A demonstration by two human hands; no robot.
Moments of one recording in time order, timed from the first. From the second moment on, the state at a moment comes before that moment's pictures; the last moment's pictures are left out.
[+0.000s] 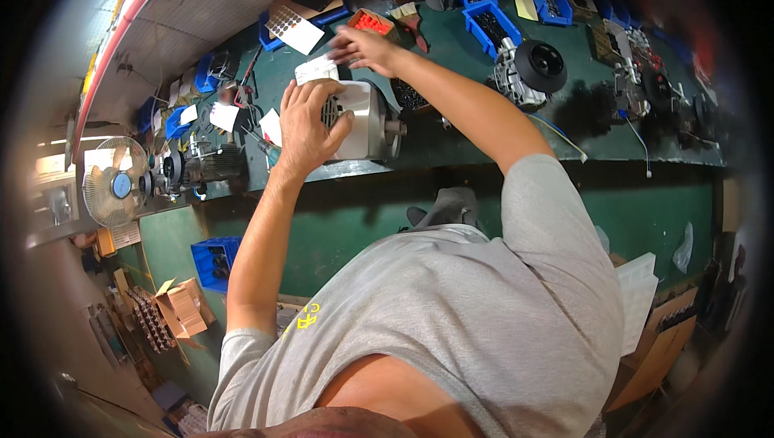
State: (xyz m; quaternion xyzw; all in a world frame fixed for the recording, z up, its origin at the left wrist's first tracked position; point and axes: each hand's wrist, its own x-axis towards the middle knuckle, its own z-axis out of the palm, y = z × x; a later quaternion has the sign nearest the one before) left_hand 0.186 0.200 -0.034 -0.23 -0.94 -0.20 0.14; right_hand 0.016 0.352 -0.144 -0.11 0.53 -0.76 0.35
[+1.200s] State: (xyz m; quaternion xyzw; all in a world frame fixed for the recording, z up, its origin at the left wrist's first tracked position) left_hand 0.271 0.197 -0.025 0.06 -0.96 -0.21 0.19; right_hand 0.085 0.364 -0.277 0.11 0.54 -0.75 0.37
